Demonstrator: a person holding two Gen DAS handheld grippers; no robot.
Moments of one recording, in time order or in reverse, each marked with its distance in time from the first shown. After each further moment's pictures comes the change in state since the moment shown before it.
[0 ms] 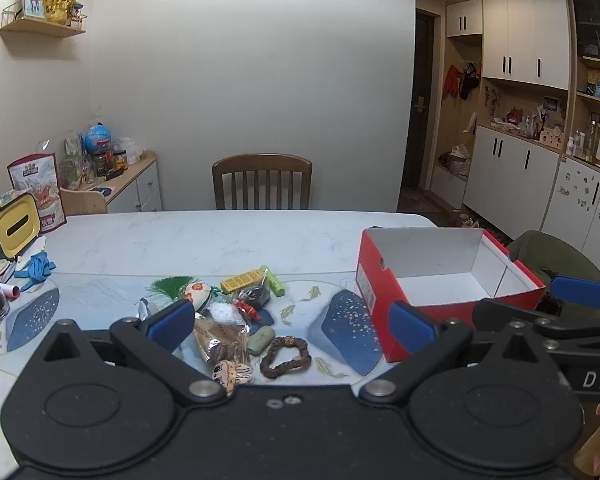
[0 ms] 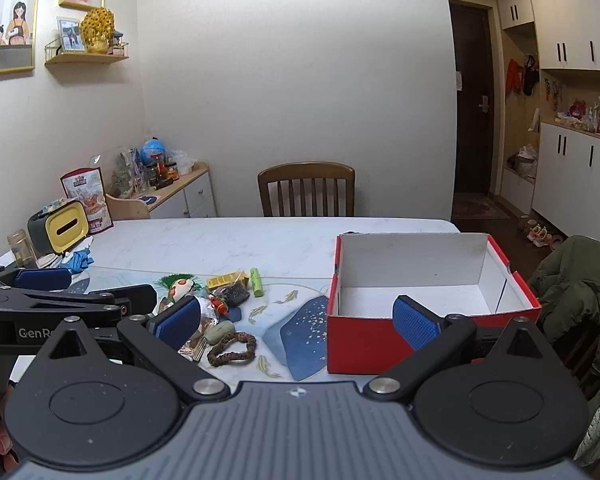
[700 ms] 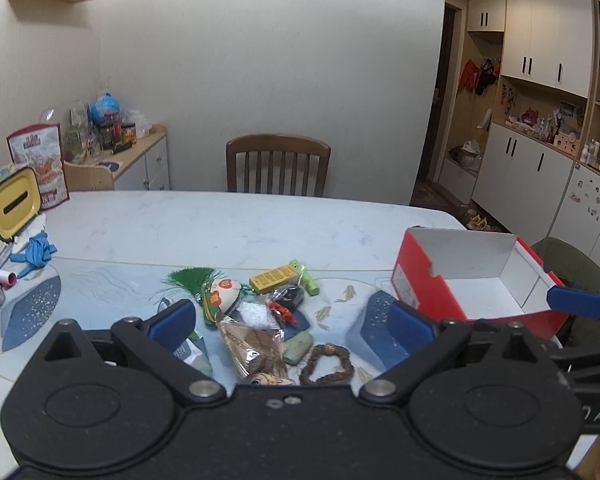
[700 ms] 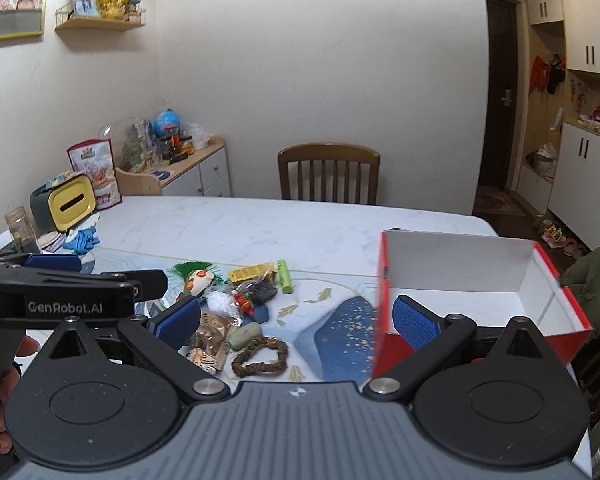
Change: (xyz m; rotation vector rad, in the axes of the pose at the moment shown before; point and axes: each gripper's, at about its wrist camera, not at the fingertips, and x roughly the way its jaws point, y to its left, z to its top) left arm 0.053 0.067 0.018 -0.059 0.069 -0.013; right arm 0.070 0.053 0.015 -0.055 0.080 0.024
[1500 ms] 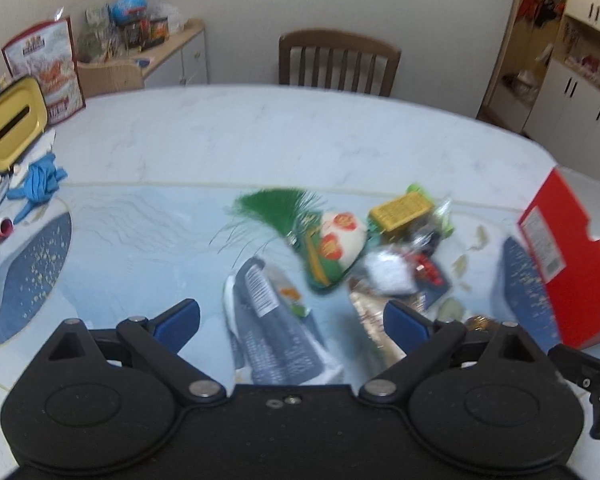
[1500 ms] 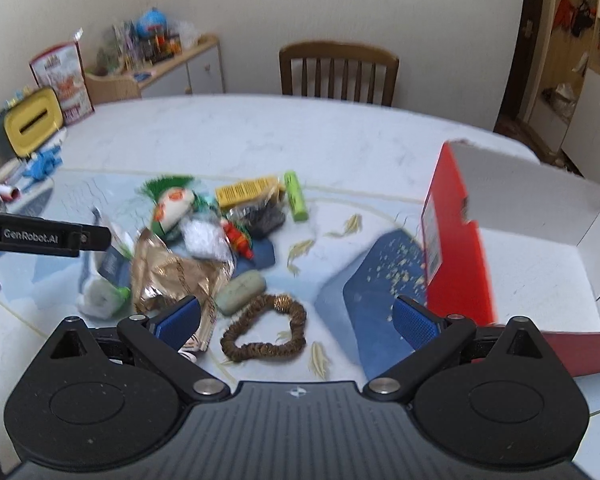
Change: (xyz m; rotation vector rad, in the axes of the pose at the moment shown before) left arm 0.147 0.117 -0.001 -0.048 0.325 0.098; right arm 0.157 0.023 -0.018 -0.016 0.317 -0.030
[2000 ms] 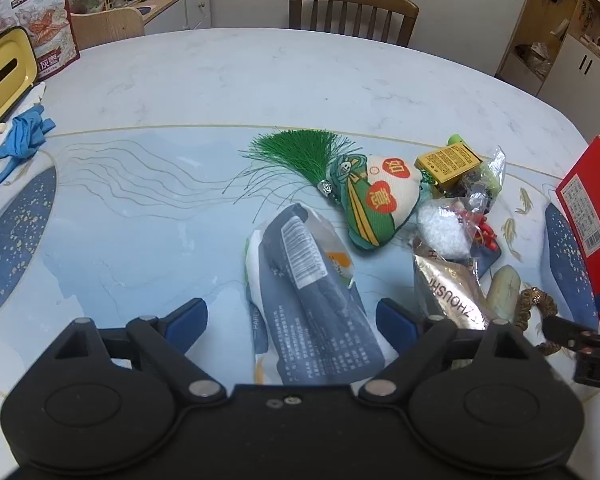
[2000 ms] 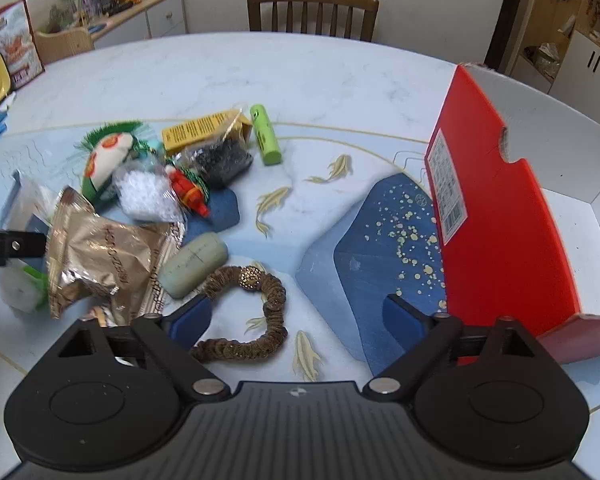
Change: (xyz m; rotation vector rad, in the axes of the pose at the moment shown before) left arm 0.047 0.026 -0.009 -0.008 0.114 -0.009; right arm 0.072 -0.002 -0.005 0.030 0.141 -0.083
